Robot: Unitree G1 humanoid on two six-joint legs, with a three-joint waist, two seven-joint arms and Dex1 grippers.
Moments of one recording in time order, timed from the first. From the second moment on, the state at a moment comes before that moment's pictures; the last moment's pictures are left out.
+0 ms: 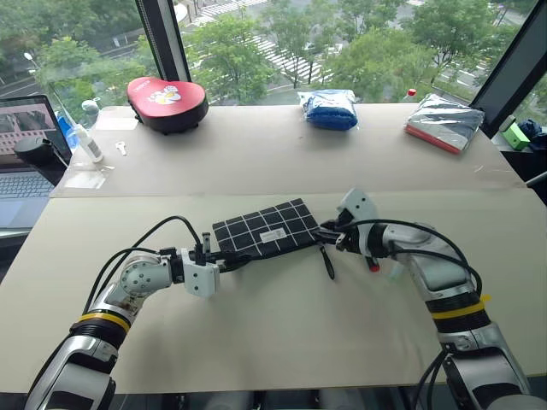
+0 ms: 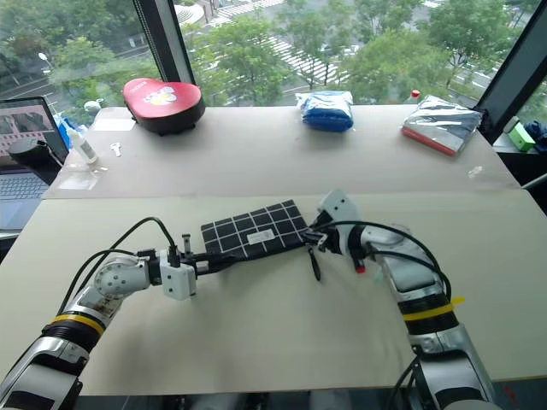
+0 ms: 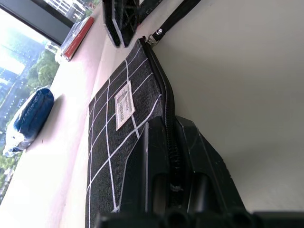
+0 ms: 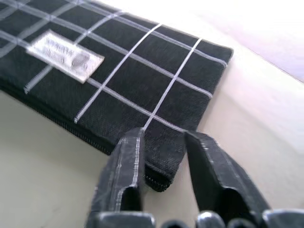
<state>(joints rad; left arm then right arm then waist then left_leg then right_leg) -0.41 0.65 -0.28 0.53 0.04 -0.93 -0.83 -0.57 -0.50 0.03 -0.03 0.28 0.78 0.79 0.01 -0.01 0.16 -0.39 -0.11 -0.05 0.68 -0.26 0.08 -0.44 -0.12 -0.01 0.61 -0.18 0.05</state>
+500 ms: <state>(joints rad) -0.37 0.55 -0.20 0.23 -0.20 -0.40 -0.87 -0.46 -0.62 -0.02 -0.24 0.41 0.96 0.70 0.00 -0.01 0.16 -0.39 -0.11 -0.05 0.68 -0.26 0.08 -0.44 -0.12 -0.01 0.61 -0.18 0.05</state>
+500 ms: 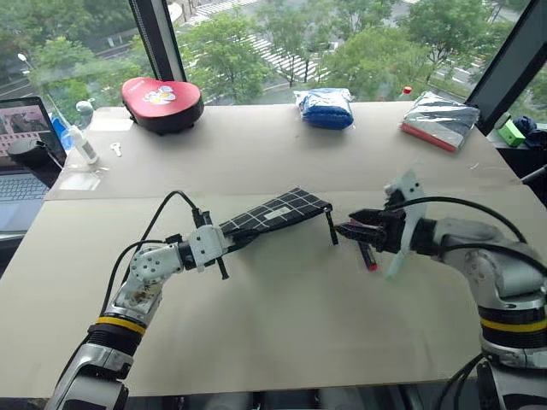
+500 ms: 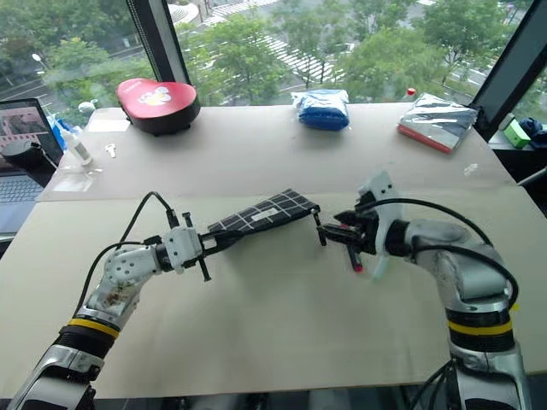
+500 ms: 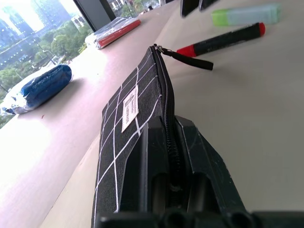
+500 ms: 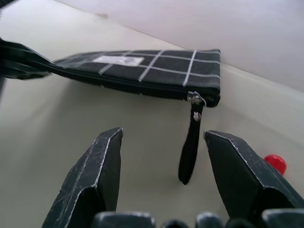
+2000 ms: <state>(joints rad) -0.34 0.48 -0.14 0.13 -0.18 -0.30 -0.86 -0.67 -0.51 0.30 -0.08 0.21 0.72 0.87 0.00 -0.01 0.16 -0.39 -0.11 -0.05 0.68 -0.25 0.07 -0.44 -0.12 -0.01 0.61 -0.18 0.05</state>
